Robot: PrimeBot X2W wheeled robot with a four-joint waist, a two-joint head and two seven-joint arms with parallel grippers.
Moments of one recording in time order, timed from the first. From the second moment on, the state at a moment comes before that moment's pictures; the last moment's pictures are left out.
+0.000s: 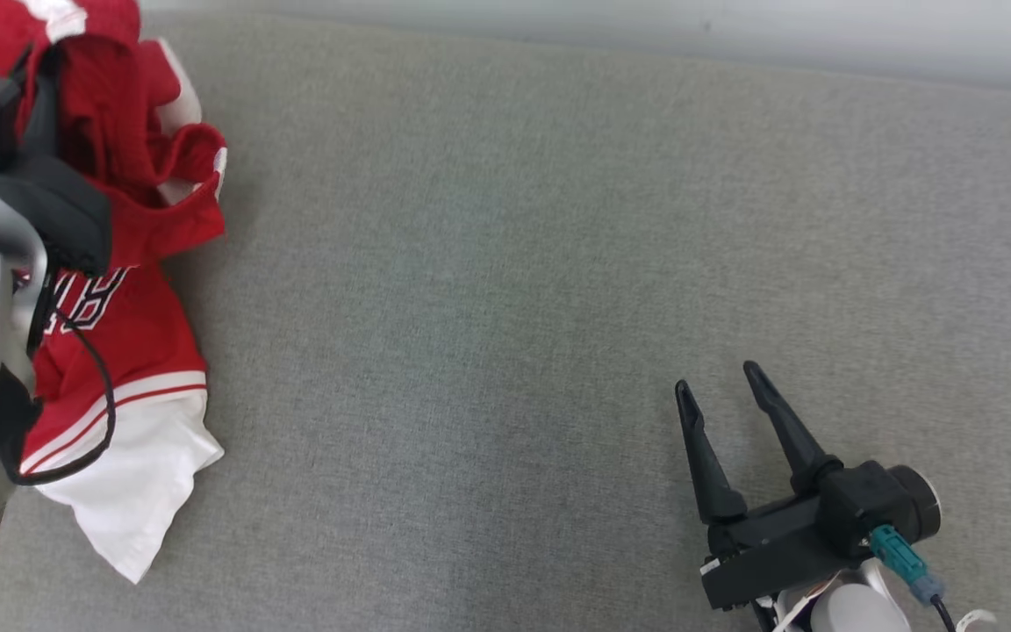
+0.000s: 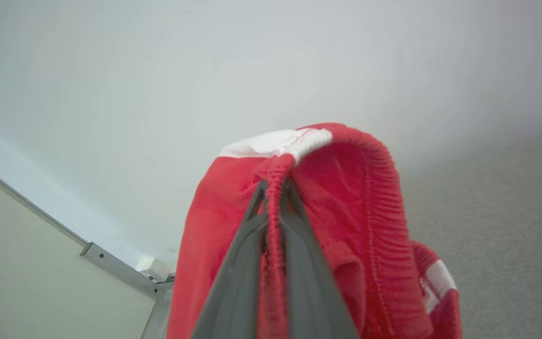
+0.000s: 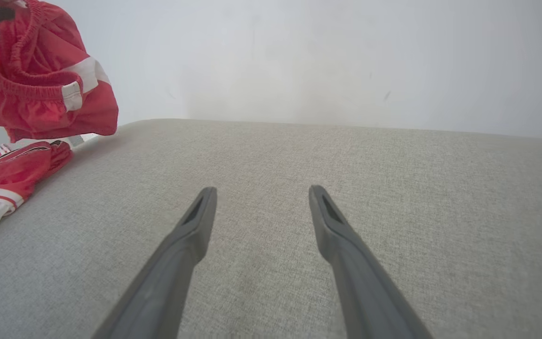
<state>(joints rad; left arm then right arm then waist) -1.12 0.41 -0.37 1.02 -0.22 -0.11 -0.25 -0.19 -0.08 0.19 0.20 0.10 0.13 -0.26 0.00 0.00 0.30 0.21</state>
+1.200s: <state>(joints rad) -1.00 0.47 -0.66 0.48 -0.45 -0.13 -0.17 -0.08 -0.05 0.15 0.14 0.18 0.13 -0.26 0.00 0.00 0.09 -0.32</state>
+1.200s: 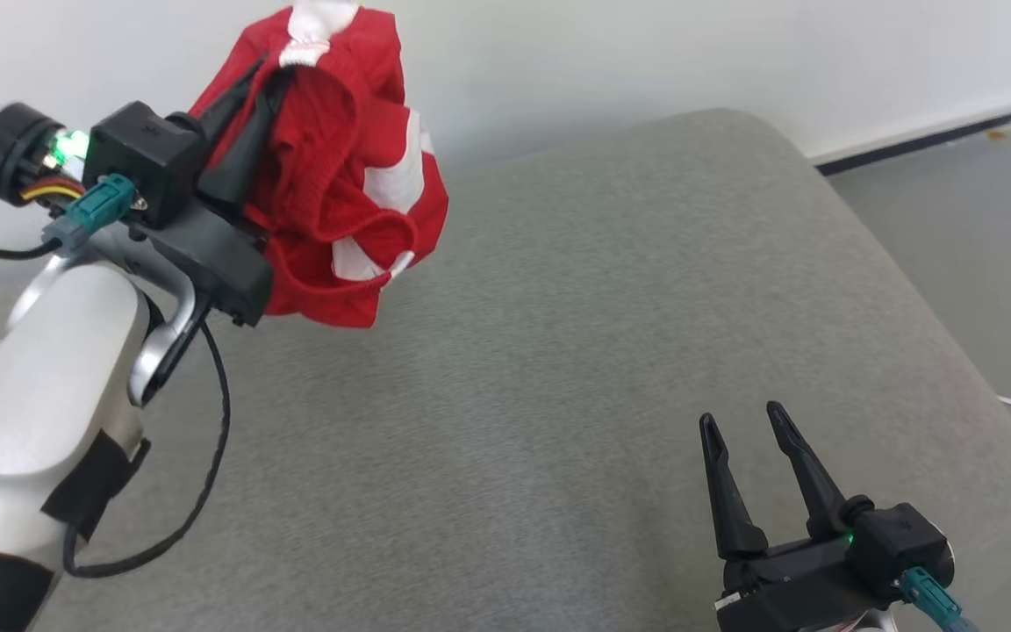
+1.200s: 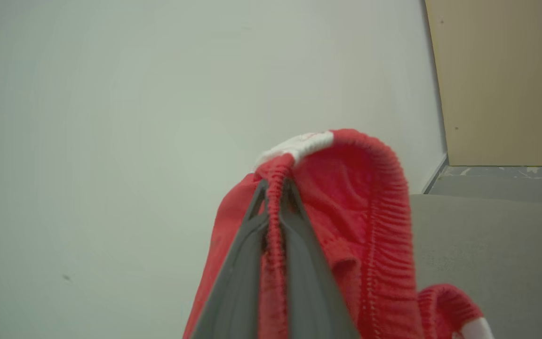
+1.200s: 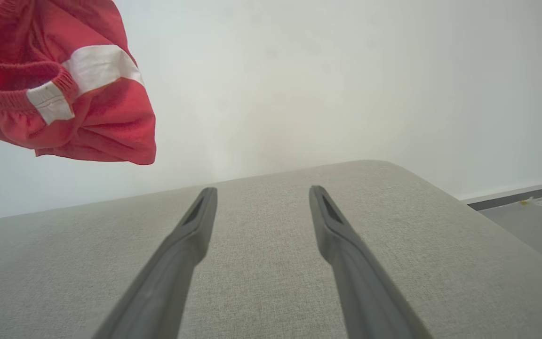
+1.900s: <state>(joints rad) -0.75 0.45 -0.83 0.58 -0.48 -0.06 -0.25 -0.09 -0.05 0.15 0.13 0.20 0.13 -0.26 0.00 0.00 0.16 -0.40</state>
